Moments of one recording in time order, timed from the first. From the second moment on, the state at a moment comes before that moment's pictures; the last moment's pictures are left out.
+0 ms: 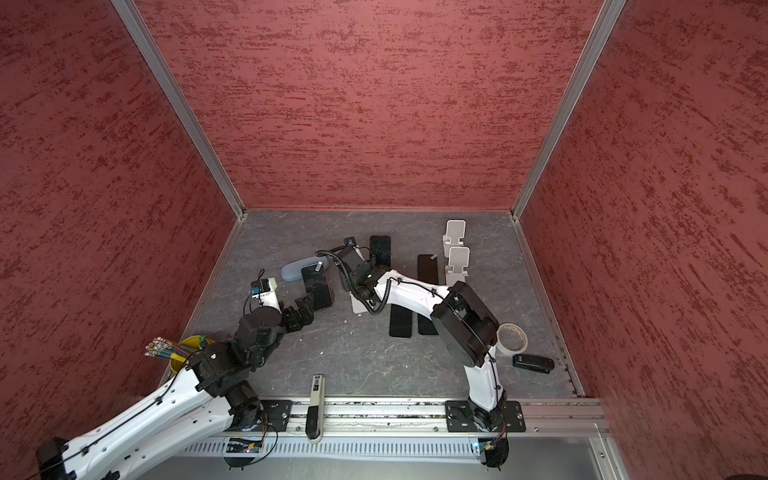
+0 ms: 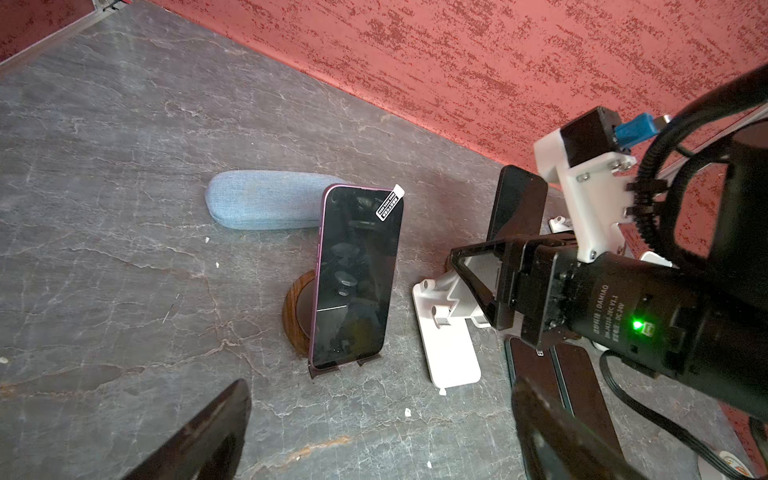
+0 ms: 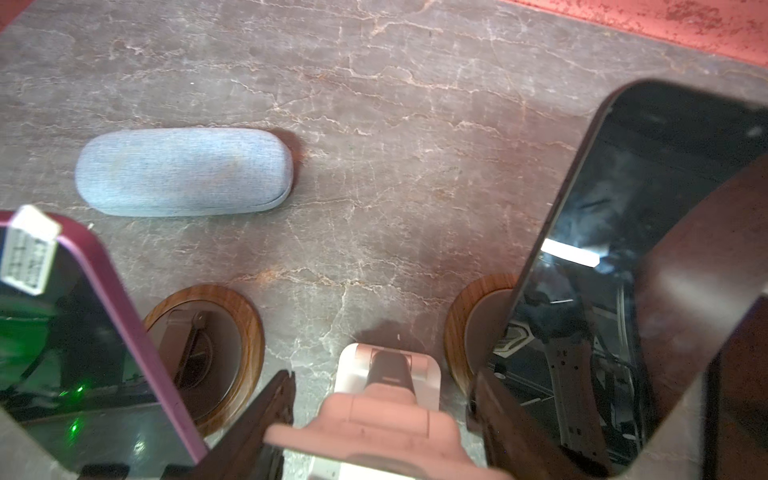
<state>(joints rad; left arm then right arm) -0.78 0.62 0.51 -0.40 -0.54 -0.75 0.86 1.94 1.45 -0.32 0.33 0.39</state>
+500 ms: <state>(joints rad) -0.77 0.69 0.51 -0.38 -0.48 -0.74 0.86 1.69 1.35 -0.36 0.24 0.34</state>
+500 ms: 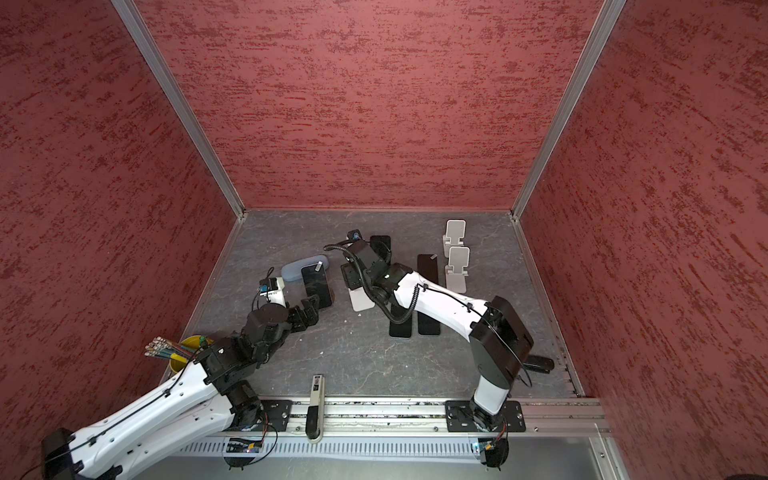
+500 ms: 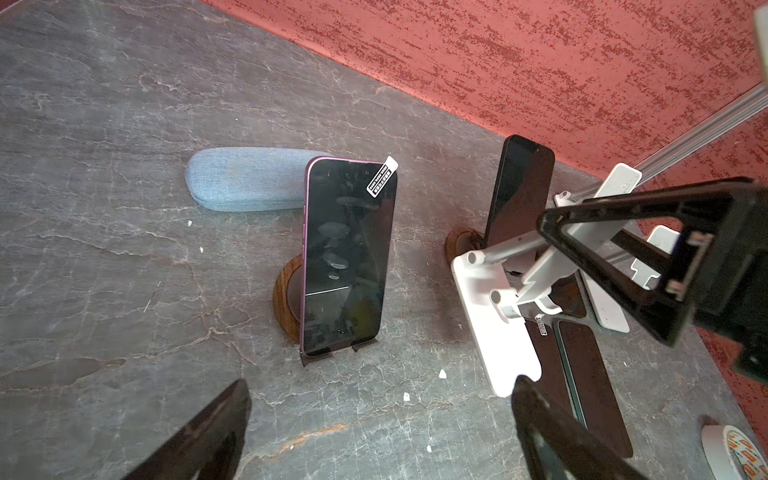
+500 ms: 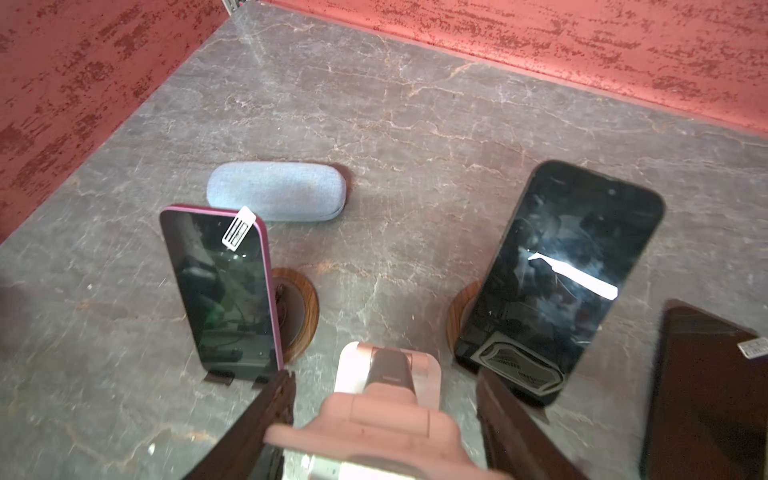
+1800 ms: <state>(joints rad) -0.76 1.04 0.68 -0.20 -0.27 -0.64 0.46 1.54 1.20 -0.44 0.22 0.26</state>
